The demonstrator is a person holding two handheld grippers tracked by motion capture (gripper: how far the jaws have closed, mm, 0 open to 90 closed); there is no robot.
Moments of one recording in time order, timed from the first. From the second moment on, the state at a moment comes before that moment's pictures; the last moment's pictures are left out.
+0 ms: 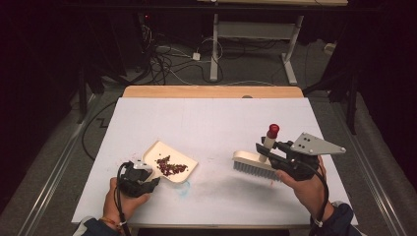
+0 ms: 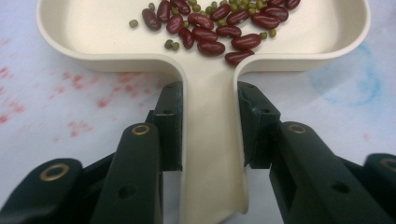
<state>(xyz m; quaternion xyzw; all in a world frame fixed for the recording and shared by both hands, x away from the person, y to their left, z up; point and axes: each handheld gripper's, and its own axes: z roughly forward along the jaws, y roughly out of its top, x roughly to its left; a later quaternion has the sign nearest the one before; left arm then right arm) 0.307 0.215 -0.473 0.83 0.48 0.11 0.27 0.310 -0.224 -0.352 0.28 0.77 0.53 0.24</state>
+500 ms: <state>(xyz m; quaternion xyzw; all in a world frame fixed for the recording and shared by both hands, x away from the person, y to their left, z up) 0.305 0.234 -0.476 0.80 0.53 0.13 0.26 0.317 -0.260 -0.341 0.28 0.80 0.50 0.19</state>
